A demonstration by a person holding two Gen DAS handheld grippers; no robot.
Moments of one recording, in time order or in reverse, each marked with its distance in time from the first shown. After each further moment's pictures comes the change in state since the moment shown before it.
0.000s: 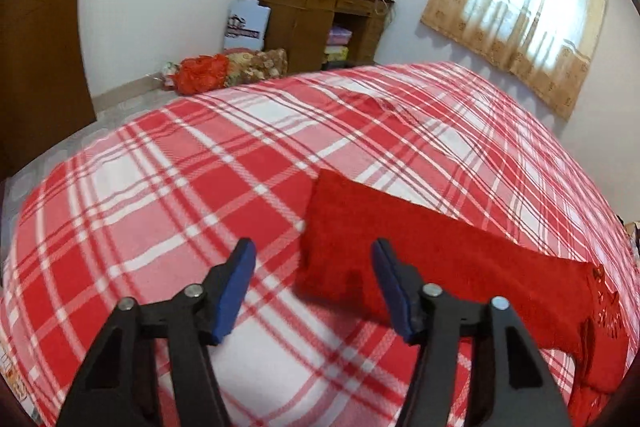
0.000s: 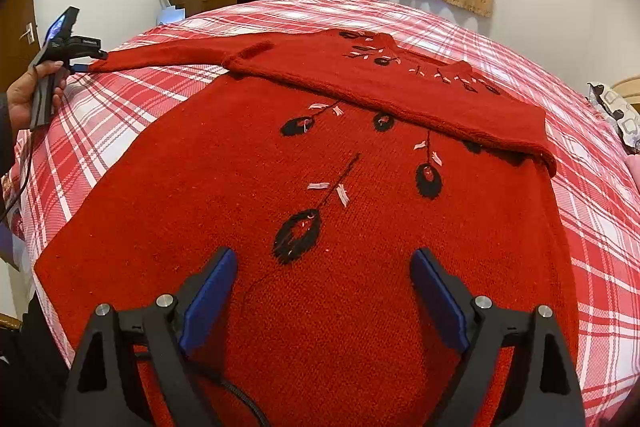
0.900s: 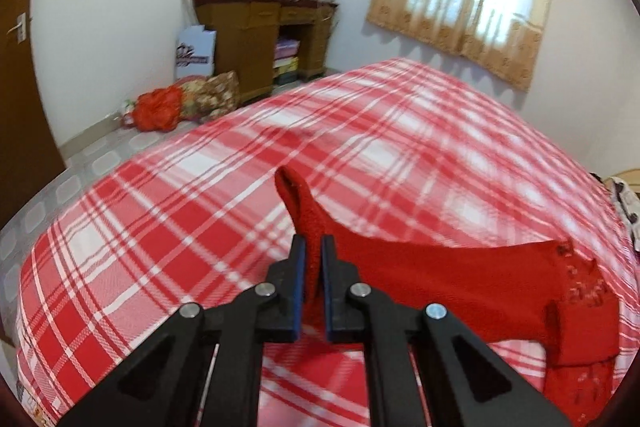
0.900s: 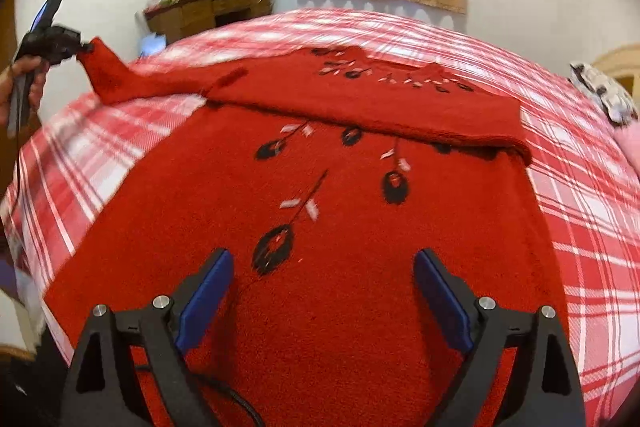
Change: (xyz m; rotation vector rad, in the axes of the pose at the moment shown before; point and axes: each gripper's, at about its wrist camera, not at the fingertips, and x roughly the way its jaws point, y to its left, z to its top) left arm -0.053 -0.061 0.023 0.166 -0.043 -0.111; right arm -0.018 -0.022 0.002 0.126 -0.056 -0.012
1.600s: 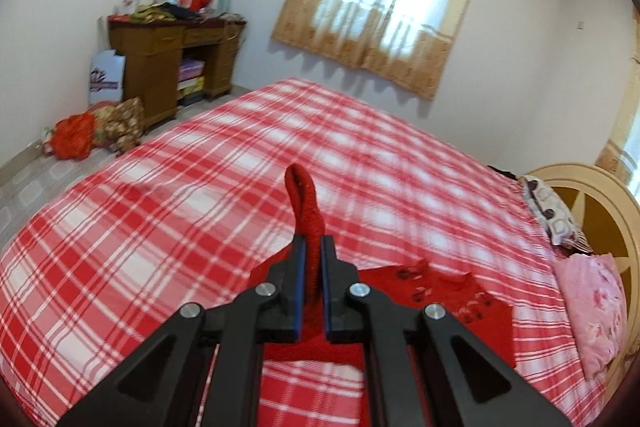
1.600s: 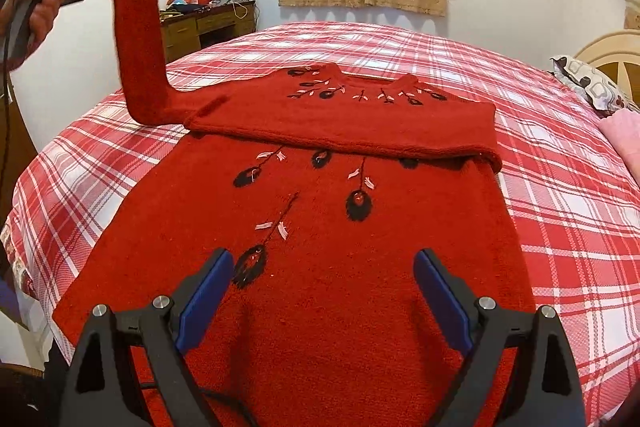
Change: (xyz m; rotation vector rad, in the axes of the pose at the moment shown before) left arm -0.080 -0.150 0.047 0.055 -0.030 -0.304; right arm -0.014 -0.015 0.007 0.038 -0.037 -0.028
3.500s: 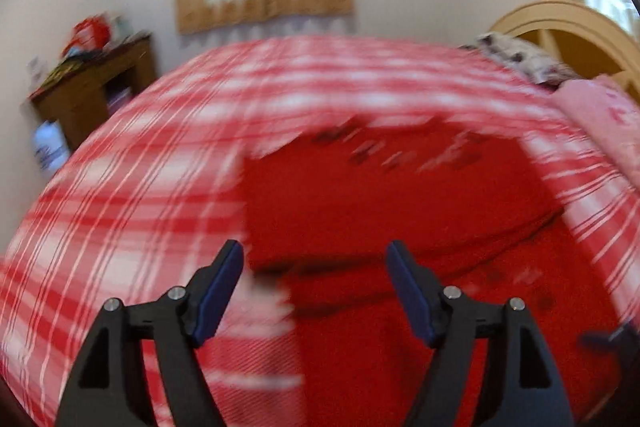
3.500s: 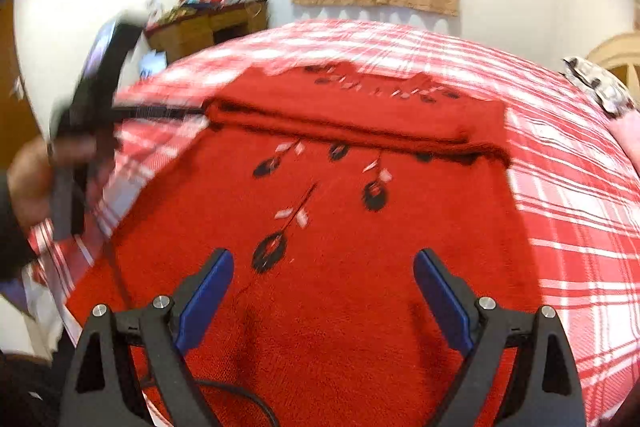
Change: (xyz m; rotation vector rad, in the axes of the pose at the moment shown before) left arm 0.074 -0.090 -0.169 0.427 0.150 0.023; right arm -0.011 -0.001 -0.003 0.008 -0.005 0.041
